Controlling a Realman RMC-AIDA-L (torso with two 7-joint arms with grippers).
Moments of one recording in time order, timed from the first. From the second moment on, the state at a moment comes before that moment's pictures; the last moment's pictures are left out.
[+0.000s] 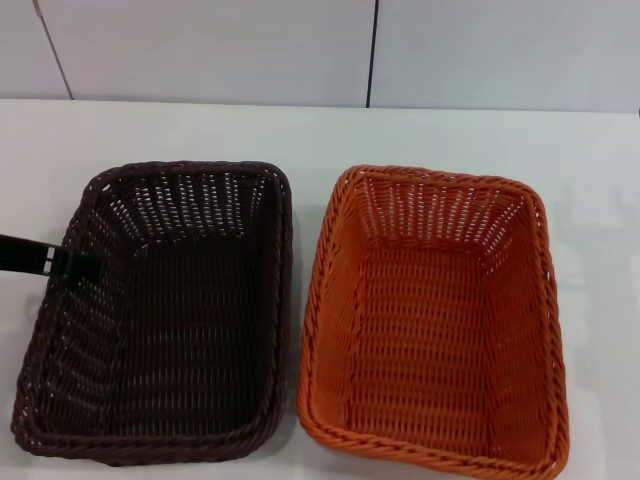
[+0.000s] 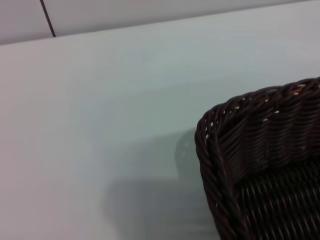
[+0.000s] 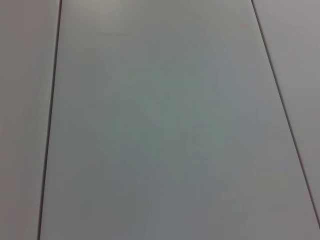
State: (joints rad) left arm -0.27 -2.06 -1.79 -1.63 2.75 -1.30 0.26; right arm 0.36 2.08 0.70 0.69 -1.91 -1.45 -0.37
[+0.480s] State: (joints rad) left arm -0.29 -2.06 -1.79 -1.57 2.75 -1.31 0.26; right arm 0.37 2.08 0.70 0.68 -1.91 -1.44 -0.37
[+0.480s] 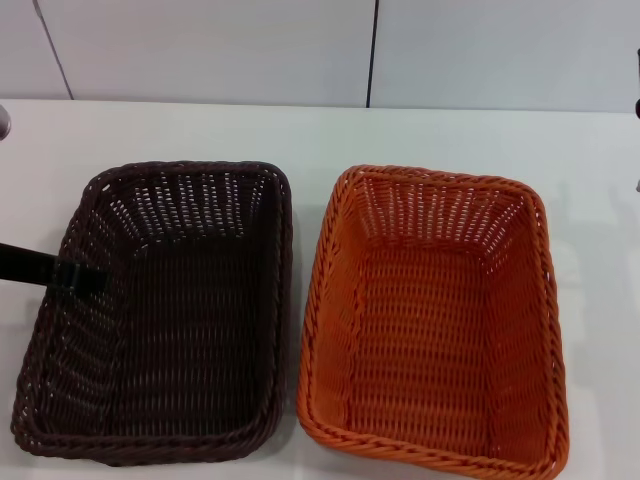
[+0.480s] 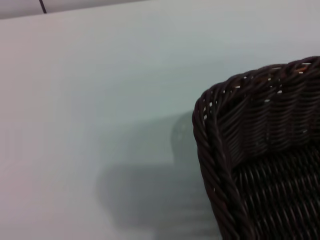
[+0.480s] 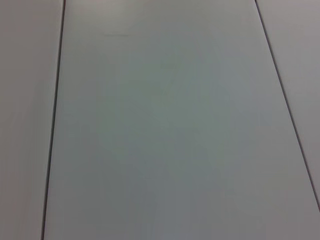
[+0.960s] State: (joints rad) left arm -0.31 -2.06 -1.78 -1.55 2.77 -1.31 0.25; right arm 0.37 2.08 0.70 0.68 -1.91 -1.44 -0.37
